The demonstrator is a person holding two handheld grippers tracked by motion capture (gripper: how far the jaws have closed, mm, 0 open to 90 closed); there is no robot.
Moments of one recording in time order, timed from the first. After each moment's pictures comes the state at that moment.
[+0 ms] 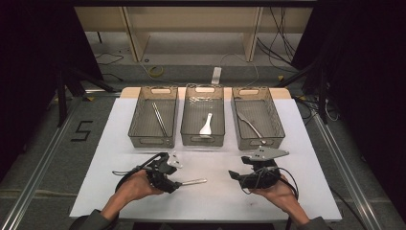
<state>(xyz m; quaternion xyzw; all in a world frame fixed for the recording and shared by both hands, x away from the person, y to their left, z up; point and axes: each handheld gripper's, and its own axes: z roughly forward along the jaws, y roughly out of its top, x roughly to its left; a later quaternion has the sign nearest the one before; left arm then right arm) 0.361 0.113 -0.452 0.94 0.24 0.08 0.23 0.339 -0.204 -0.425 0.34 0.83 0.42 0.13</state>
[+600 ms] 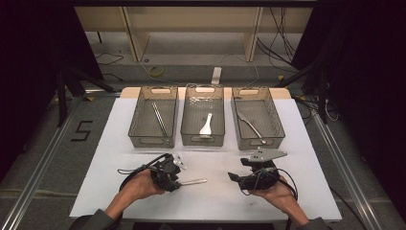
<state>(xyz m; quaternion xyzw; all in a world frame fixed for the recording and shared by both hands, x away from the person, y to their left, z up) 0.366 0.105 -0.461 0.95 0.24 0.05 0.19 0.338 -0.203 -0.429 0.34 0.84 0.41 0.12</state>
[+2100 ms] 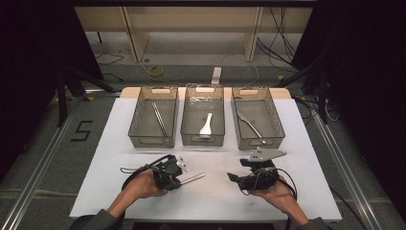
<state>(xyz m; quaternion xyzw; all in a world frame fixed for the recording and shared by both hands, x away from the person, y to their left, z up) 0.366 0.100 -0.461 0.96 0.22 0.04 0.17 0.339 -0.202 -0.429 0.34 0.84 0.41 0.12</state>
